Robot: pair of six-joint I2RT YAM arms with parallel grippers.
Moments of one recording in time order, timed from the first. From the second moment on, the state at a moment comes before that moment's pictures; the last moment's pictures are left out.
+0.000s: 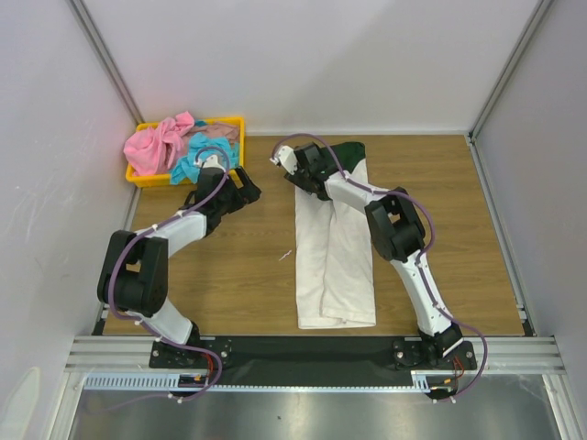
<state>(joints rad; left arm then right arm) -0.21 1.61 0.88 0.16 0.04 -0.60 0.59 2.43 1.96 -0.24 0.15 -0.57</state>
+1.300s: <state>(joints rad) -0.49 1.77 0.99 0.34 0.16 -0.68 0.33 2.39 1.89 -0.08 -0.26 -0.05</state>
